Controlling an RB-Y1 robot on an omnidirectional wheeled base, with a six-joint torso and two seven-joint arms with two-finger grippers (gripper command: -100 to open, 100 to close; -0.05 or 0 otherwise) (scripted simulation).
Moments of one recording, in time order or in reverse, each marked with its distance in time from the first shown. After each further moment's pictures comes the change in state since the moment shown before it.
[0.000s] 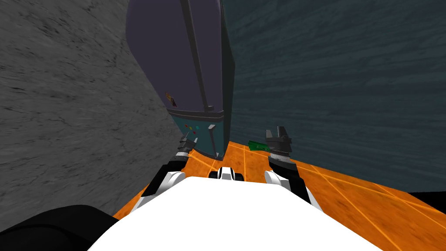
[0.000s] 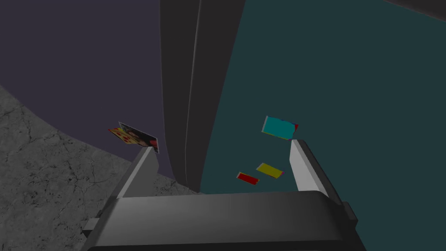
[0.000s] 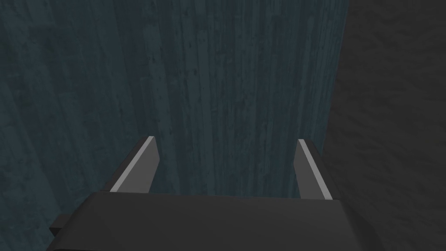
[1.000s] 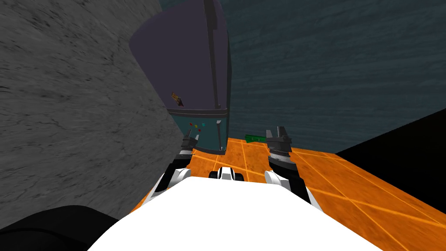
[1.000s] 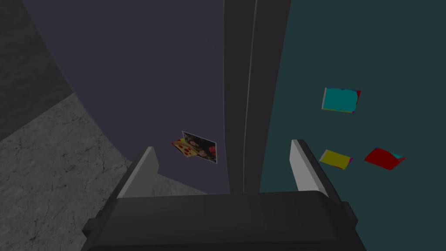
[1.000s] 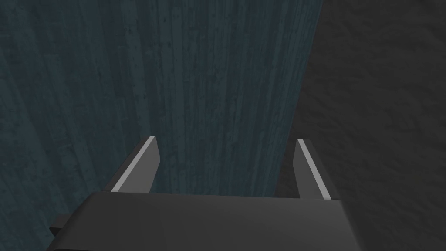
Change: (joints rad) left arm -0.075 -0.006 -0.053 0.073 -0.190 -0.172 -0.083; right arm 0.000 0.000 0.000 0.000 0.000 0.000 0.000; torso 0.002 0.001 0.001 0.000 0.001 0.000
